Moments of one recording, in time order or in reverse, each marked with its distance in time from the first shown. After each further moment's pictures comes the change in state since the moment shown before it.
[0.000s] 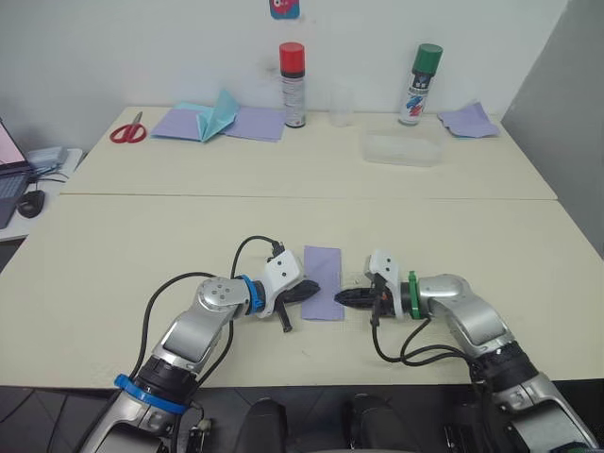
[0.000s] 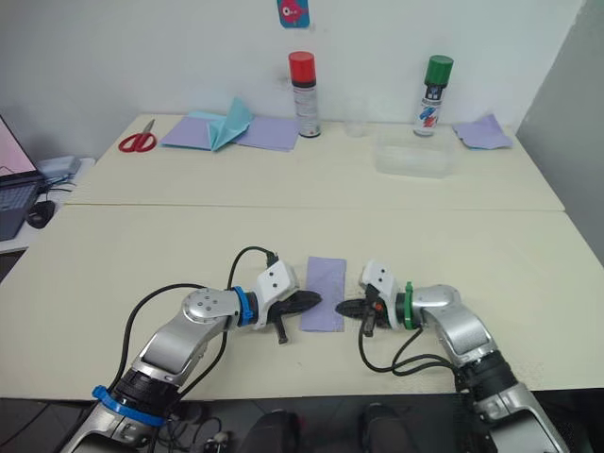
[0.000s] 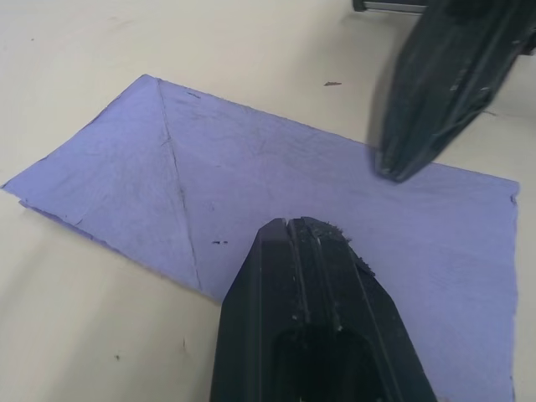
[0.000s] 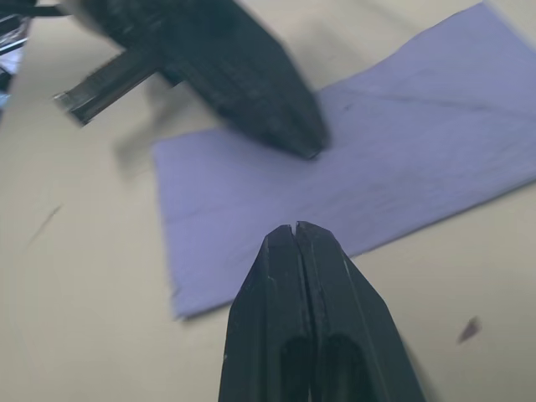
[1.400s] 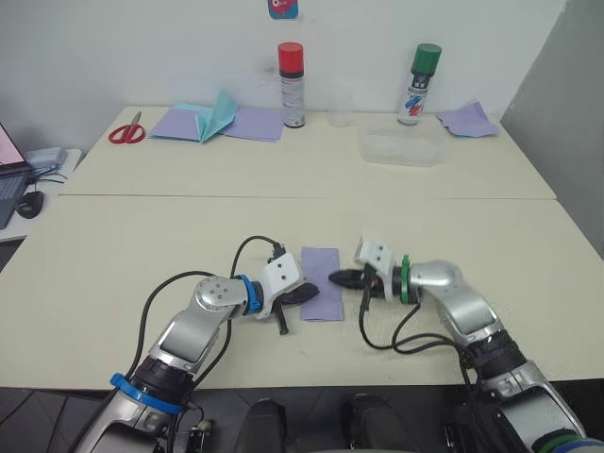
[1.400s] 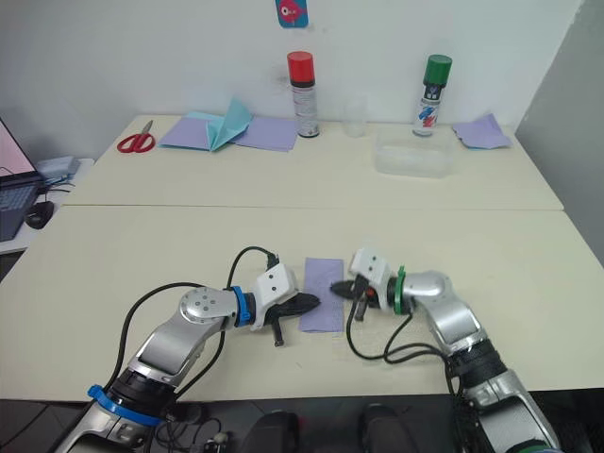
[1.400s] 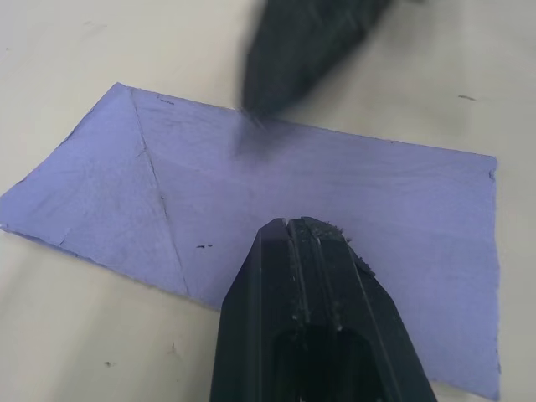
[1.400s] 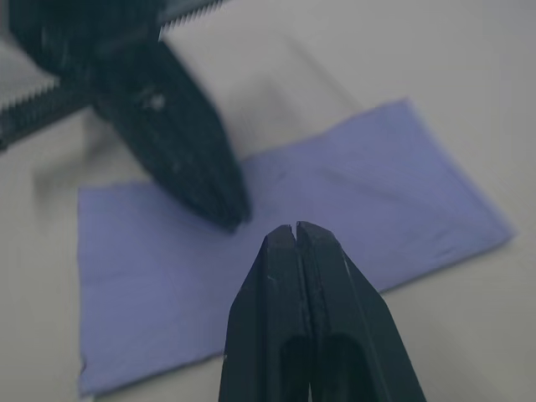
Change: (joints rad) left arm -0.001 0.024 0.001 -0.006 0.021 -0.029 -0.045; right arm -0.031 0.013 0.040 0.000 -0.101 -0.078 -0.040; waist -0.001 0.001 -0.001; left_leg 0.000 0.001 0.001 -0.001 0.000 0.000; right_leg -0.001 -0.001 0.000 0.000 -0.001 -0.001
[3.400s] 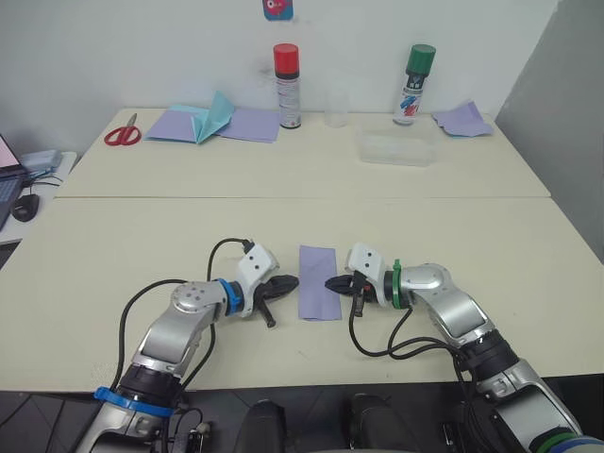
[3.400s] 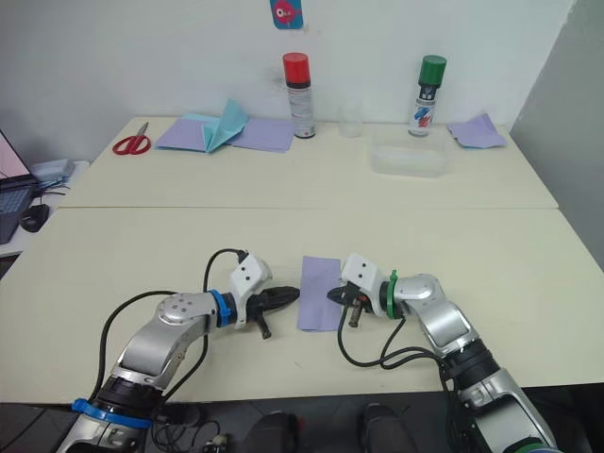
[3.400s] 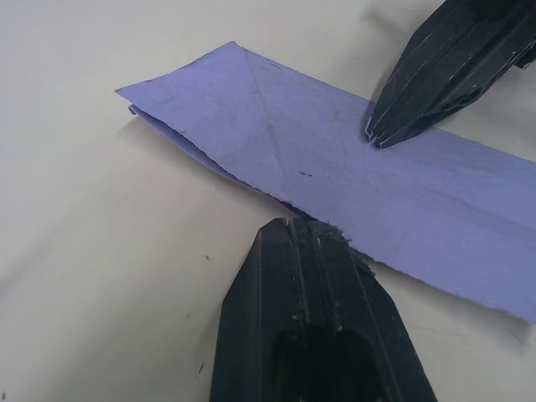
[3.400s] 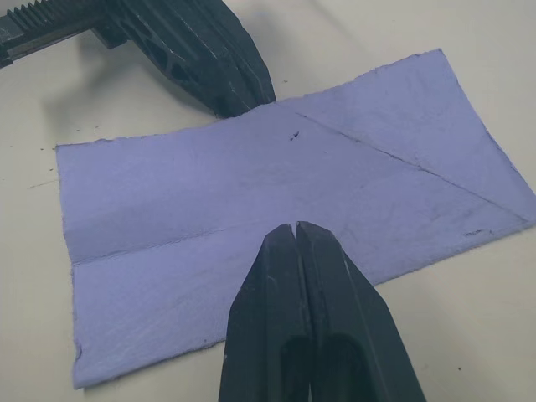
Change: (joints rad) left arm 0.046 -0.015 0.142 0.044 -0.119 0.059 0.046; right arm -0.030 0.018 0.029 0.004 -0.041 0.019 -0.034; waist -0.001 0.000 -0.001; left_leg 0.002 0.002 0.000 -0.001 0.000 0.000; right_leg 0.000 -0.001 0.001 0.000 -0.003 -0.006
